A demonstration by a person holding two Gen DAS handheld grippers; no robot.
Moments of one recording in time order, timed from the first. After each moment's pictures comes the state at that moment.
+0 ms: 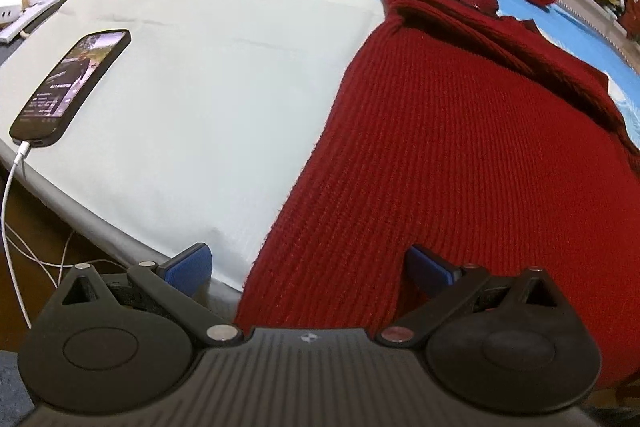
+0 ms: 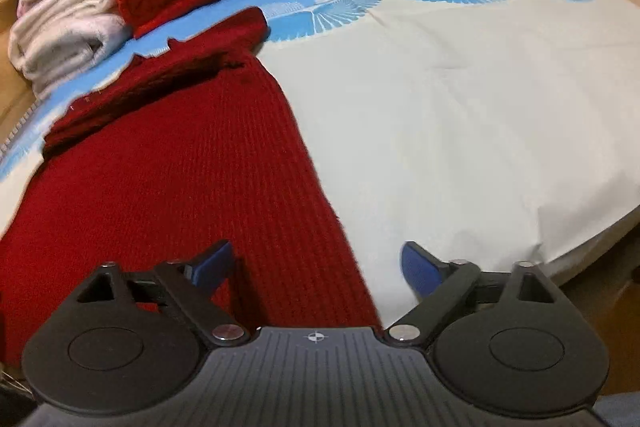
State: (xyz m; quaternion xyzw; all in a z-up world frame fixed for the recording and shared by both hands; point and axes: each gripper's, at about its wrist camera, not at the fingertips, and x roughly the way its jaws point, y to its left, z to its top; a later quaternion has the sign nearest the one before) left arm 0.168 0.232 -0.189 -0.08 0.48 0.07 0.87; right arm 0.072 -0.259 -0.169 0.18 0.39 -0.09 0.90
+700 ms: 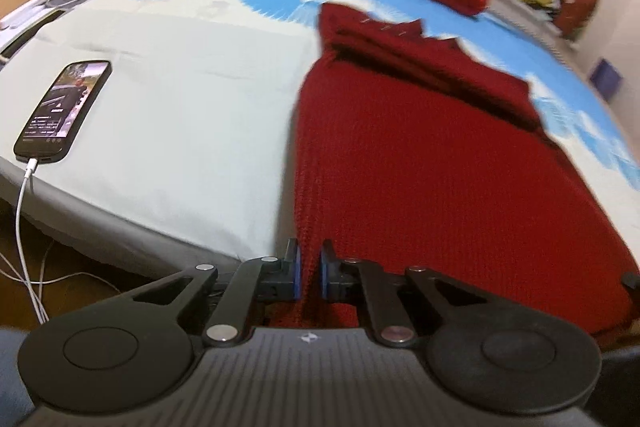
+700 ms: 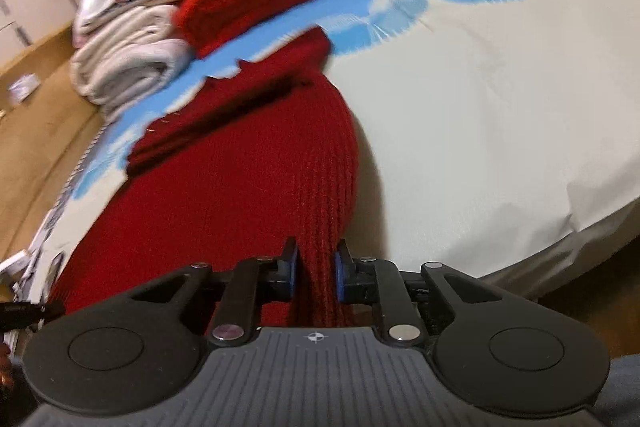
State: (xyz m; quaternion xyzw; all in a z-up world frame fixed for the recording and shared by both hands) left arm 0.101 0.245 -0.125 -0.09 0.45 -0.05 0.89; right arm 0.026 -0.252 -0.124 0.24 0.37 0.01 0.90
